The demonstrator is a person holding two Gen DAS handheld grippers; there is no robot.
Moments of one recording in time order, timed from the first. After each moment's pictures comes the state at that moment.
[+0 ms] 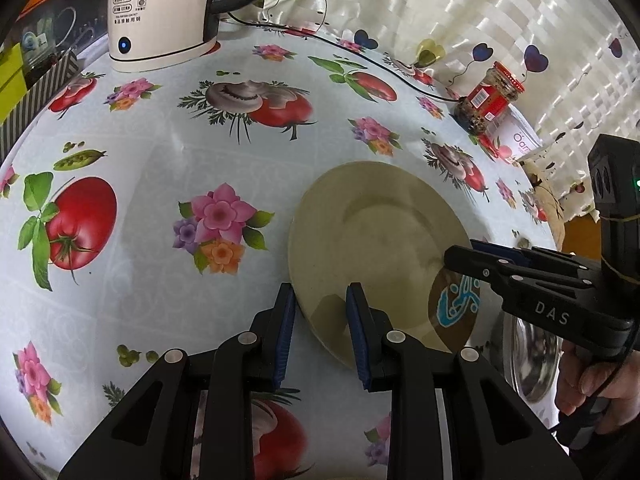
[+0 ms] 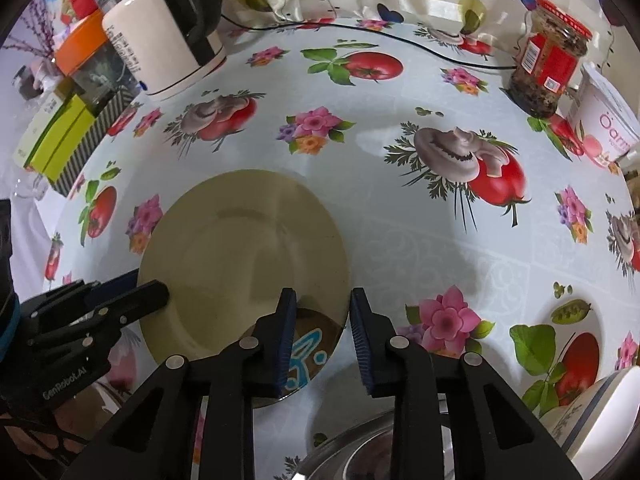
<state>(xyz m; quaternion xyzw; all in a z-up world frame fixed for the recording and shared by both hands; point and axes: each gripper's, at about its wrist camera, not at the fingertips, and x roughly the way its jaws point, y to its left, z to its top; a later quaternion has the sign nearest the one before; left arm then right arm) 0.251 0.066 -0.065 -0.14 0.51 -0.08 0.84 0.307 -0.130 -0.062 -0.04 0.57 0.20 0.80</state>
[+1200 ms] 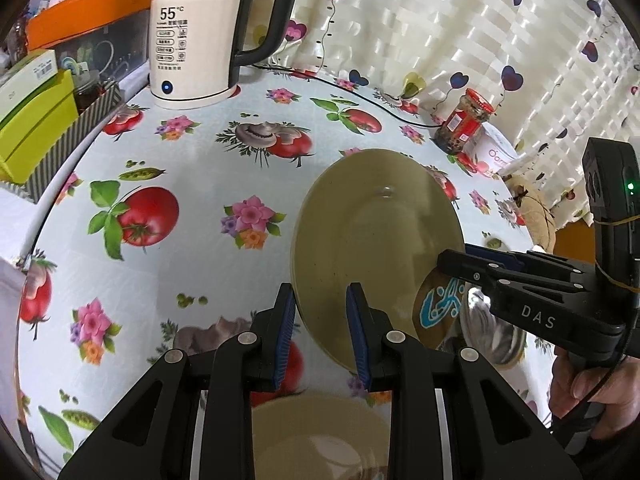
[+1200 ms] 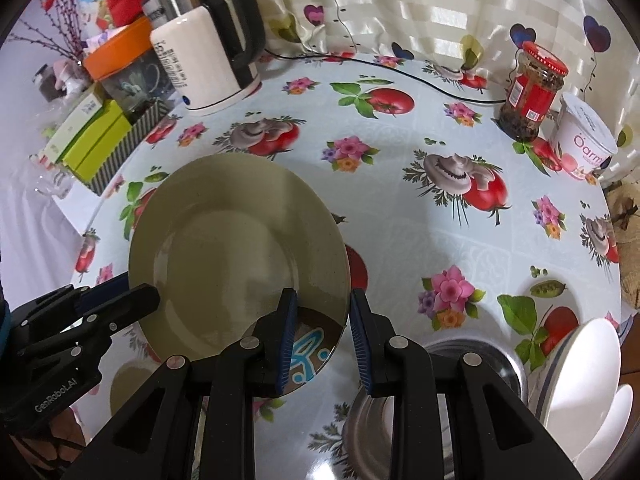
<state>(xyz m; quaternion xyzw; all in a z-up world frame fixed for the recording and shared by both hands) 0.186 0.071 -0.005 -0.13 0.47 -0.06 0.87 0.253 -0.119 -0.007 -0.04 0.53 0.21 0.82</state>
